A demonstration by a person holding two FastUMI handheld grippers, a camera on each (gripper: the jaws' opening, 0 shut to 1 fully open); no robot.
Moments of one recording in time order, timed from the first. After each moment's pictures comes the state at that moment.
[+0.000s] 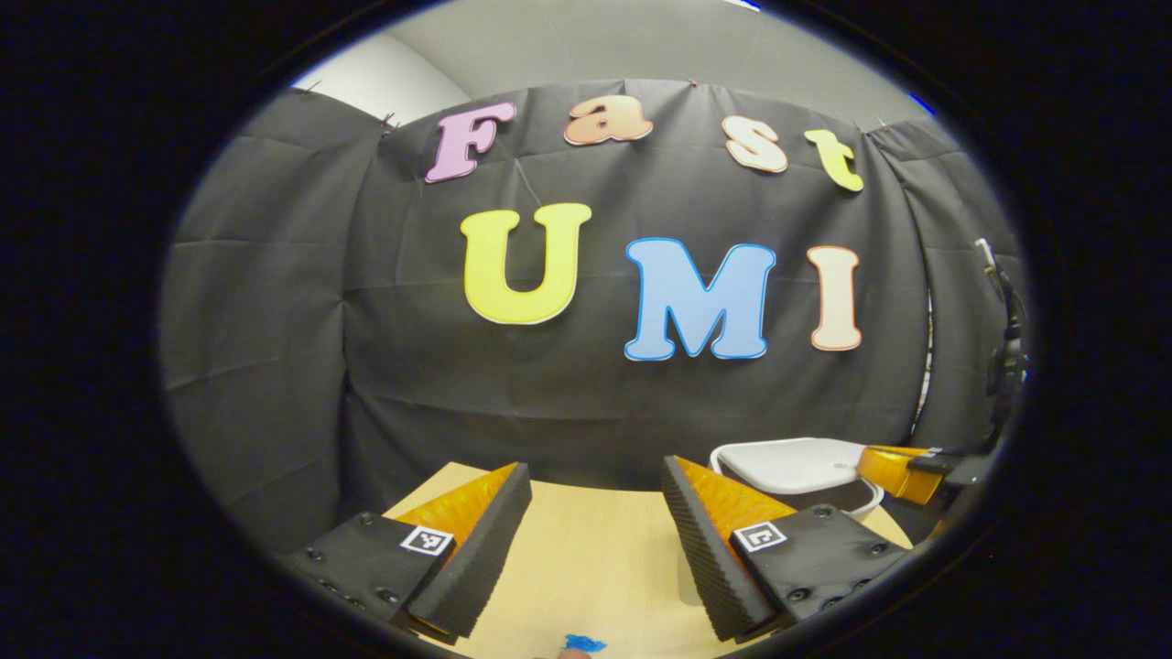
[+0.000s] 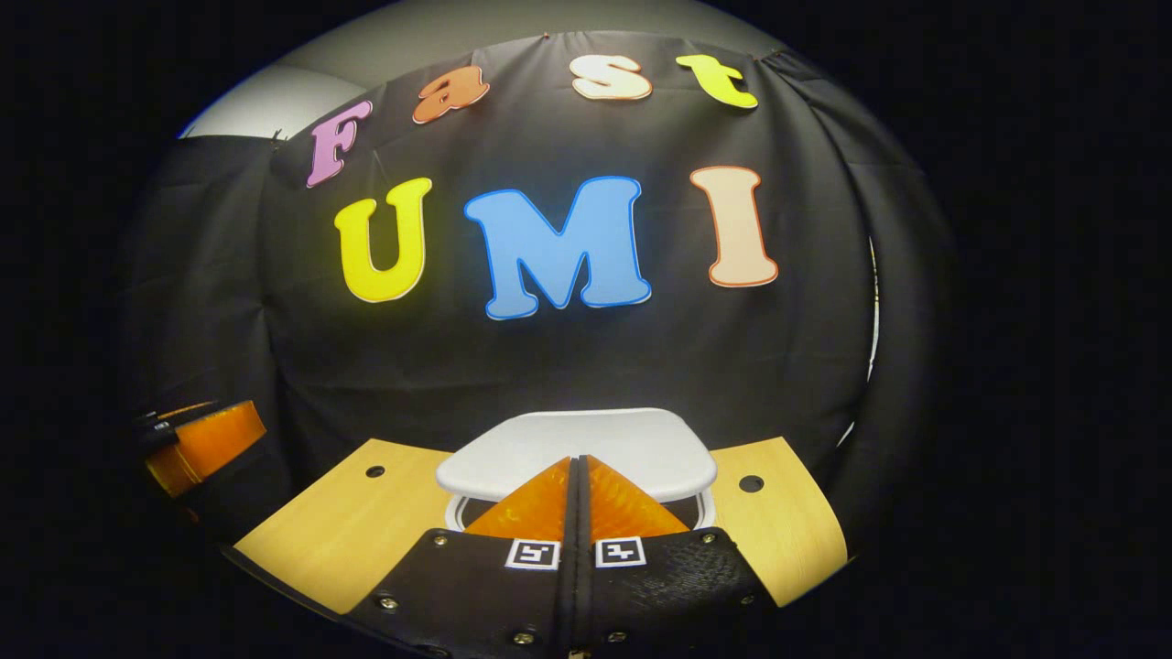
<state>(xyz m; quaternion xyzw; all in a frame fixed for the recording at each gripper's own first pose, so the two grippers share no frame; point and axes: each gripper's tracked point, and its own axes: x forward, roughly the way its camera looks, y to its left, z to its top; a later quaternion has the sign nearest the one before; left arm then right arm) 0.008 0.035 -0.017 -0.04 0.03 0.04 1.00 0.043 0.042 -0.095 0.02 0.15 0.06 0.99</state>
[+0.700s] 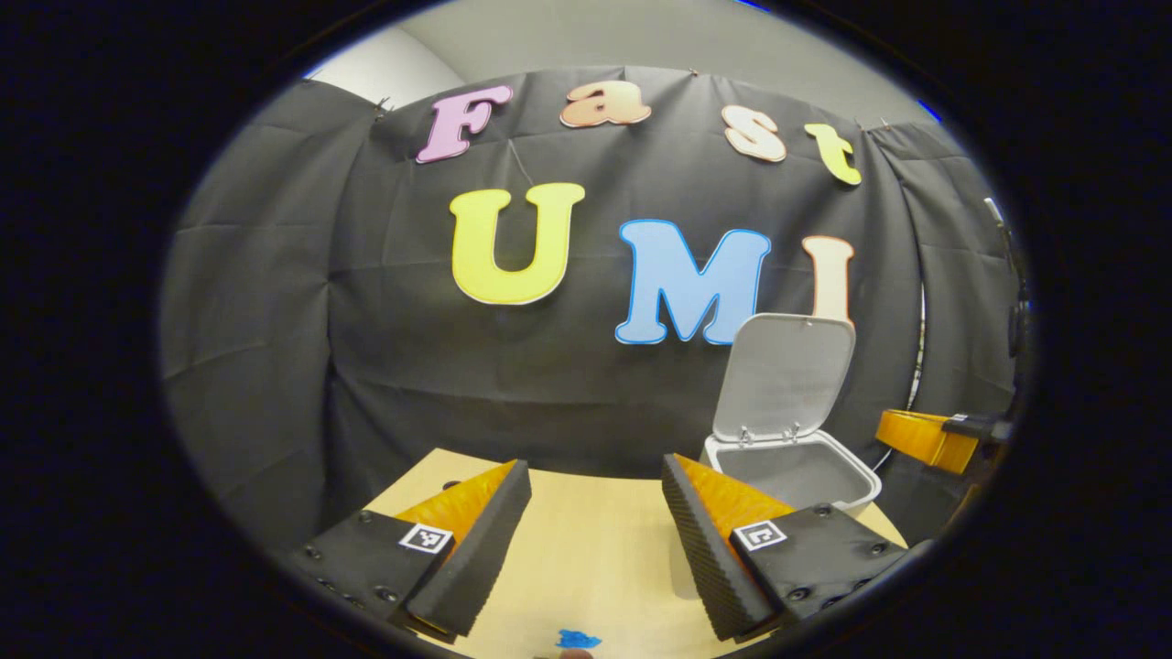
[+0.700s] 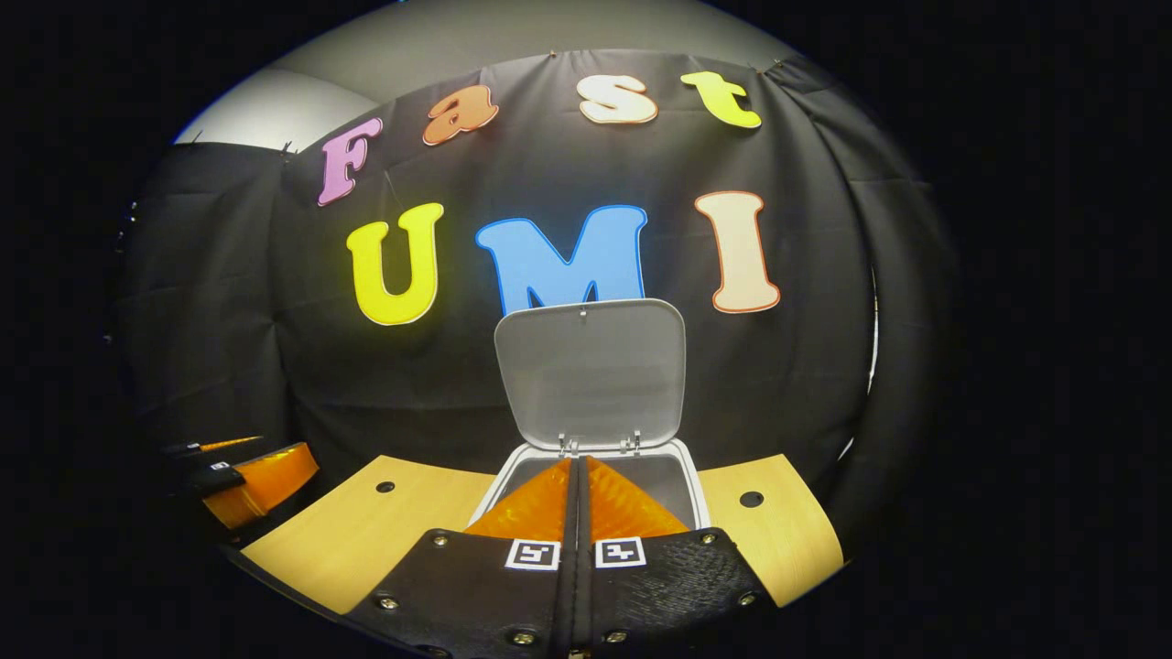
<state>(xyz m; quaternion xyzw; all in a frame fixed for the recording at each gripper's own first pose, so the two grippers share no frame) 0.025 0.044 -0.041 -0.05 0.05 0.02 1.00 0.032 0.049 -0.071 0.02 0.13 0.08 0.99</state>
